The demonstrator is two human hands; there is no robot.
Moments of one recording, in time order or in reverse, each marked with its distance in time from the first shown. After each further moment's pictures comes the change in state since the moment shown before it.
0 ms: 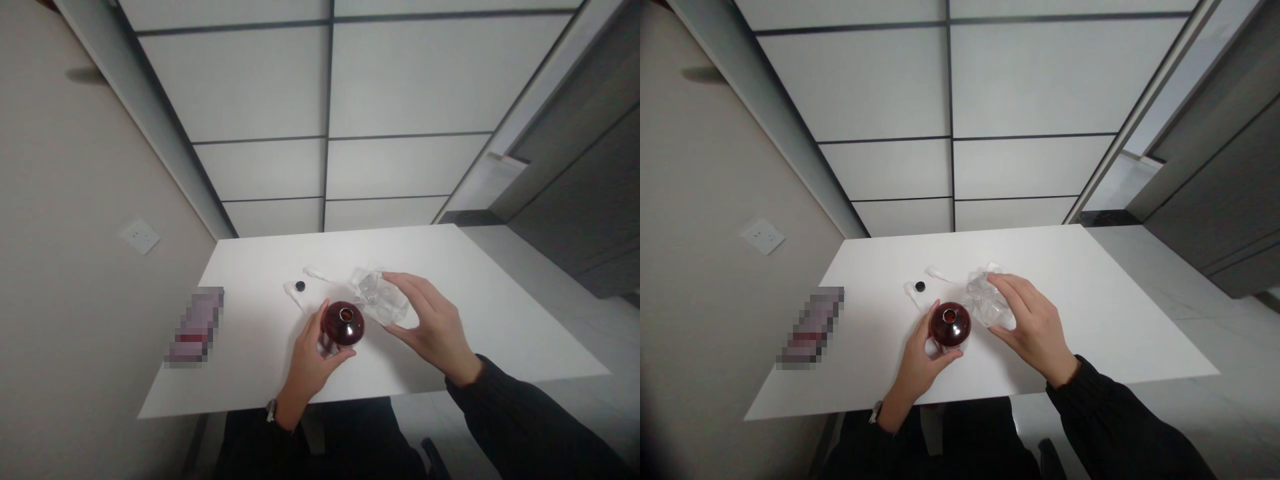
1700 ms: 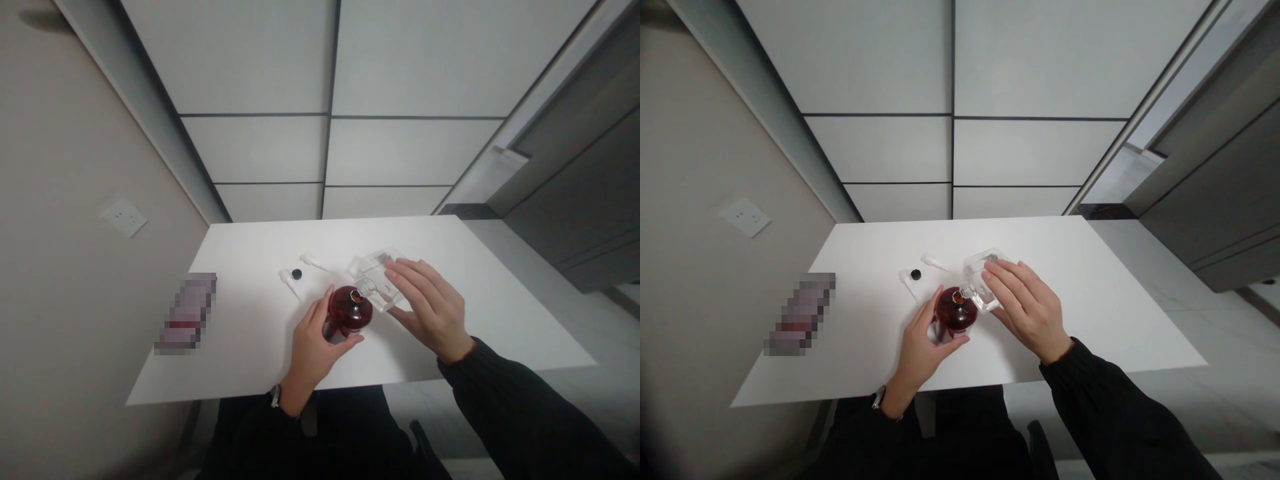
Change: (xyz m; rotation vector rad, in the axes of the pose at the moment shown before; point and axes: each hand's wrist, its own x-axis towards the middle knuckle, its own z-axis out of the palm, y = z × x) left_hand 0.008 0.020 0.011 0.062 0.043 0.016; right_hand 0.003 0.013 0.007 -0.200 0.102 -0.261
